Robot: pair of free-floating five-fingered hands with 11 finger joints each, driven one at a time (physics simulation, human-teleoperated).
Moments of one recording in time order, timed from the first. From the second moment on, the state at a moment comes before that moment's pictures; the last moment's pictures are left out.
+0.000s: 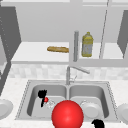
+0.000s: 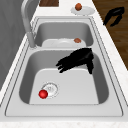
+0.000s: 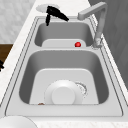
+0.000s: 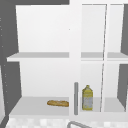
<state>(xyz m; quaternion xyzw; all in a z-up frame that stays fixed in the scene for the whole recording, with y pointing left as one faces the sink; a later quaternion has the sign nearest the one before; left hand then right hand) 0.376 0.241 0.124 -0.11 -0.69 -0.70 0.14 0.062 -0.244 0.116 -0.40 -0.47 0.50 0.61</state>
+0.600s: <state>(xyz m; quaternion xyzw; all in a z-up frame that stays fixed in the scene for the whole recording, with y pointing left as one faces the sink) 0.451 0.241 0.097 -0.11 -0.69 -0.70 0.14 0.062 -0.244 0.116 -0.40 -0.47 0.50 0.61</state>
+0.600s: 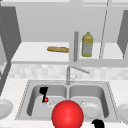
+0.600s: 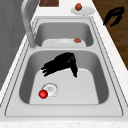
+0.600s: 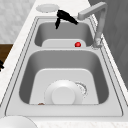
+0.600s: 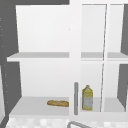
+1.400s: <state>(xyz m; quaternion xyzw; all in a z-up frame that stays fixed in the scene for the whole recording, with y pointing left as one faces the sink) 0.459 0.241 0.065 -0.16 -0.68 -0.69 0.18 0.062 -0.244 0.116 -0.40 -0.47 0.50 0.61</state>
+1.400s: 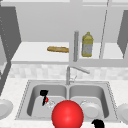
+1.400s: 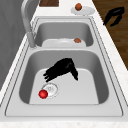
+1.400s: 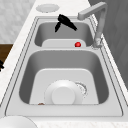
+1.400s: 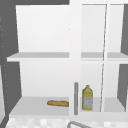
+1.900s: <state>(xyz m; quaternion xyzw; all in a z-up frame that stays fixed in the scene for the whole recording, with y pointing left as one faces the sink) 0.483 0.240 0.037 -0.20 -0.67 -0.68 0.23 0.062 -0.244 0.116 -0.40 -0.47 0.50 0.61</state>
